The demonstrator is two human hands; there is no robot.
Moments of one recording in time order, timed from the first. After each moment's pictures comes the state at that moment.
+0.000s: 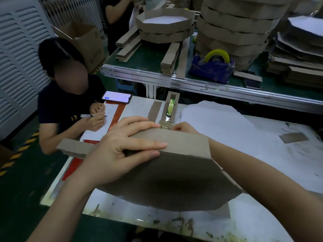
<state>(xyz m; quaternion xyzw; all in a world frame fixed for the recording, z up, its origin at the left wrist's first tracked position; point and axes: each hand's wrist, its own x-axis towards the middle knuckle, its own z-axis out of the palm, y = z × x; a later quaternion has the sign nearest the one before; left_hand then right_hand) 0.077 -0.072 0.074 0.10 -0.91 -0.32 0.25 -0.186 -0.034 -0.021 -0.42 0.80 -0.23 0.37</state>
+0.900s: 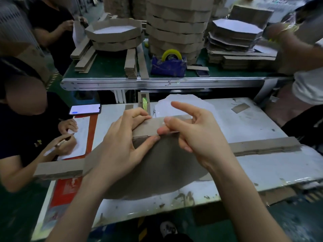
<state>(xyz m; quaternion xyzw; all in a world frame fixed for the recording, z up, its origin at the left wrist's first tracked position) 0.096 -0.060 0.066 0.07 -0.89 -0.35 0.29 -0.013 0.090 0.112 -0.23 0.69 -0.64 0.24</state>
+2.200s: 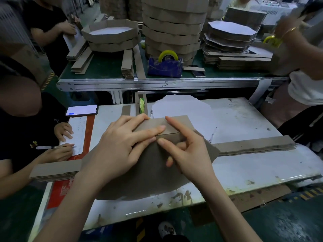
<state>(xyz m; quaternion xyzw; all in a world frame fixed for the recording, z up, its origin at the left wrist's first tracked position) 0.098 -0.067 0.075 0.00 -0.96 -0.17 0.22 0.009 0.105 0.062 -0.29 0.72 -0.61 0.13</state>
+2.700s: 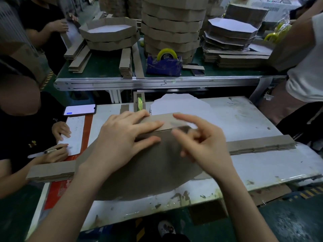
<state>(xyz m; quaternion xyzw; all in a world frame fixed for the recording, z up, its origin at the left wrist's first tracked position) 0.076 -0.065 0.085 0.02 -0.98 -0.10 0.19 -0.022 0.126 0.074 -0.38 0.71 -0.60 0.04</state>
